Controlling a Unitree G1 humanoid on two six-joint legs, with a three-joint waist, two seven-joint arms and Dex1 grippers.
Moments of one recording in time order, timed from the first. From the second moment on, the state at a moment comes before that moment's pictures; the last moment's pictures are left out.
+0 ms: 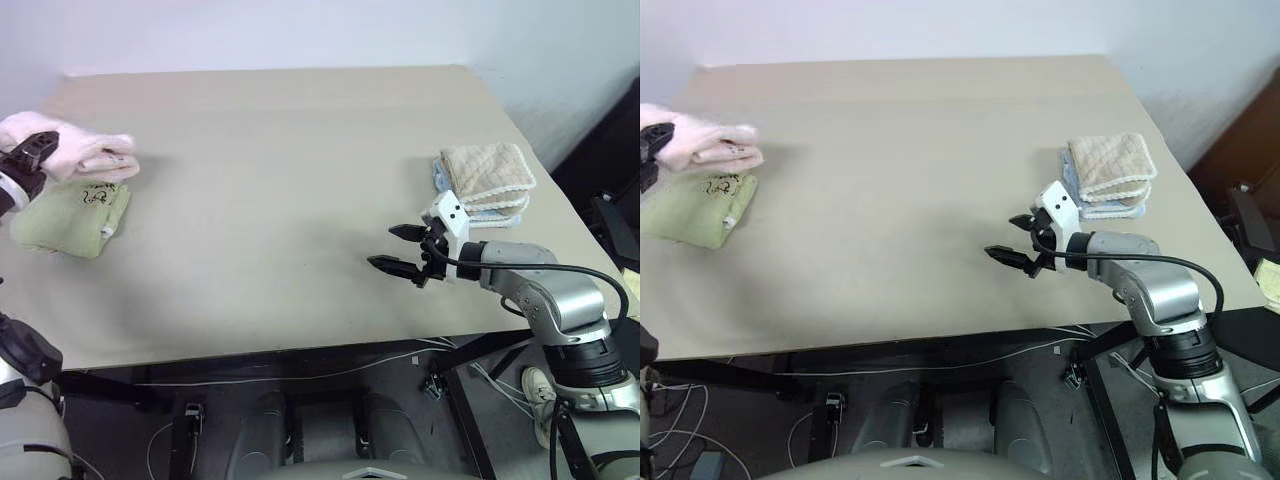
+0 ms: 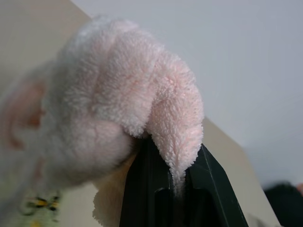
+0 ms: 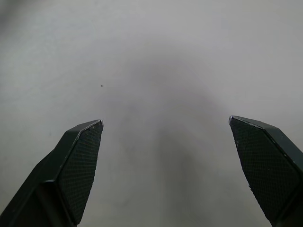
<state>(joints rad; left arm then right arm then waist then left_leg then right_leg) -0.86 0.96 0.73 0.84 -0.71 0.88 -0.54 -0.45 -0.65 0.06 -0.17 0.49 0.76 0.79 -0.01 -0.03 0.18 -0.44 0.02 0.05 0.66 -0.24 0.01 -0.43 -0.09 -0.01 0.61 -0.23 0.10</state>
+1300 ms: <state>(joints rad) -0.48 0.92 0.94 0.92 -0.86 0.83 -0.61 -0.43 -0.65 0.06 -0.15 0.41 0.74 0.81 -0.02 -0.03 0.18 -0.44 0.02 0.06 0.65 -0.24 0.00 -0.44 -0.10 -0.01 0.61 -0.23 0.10</state>
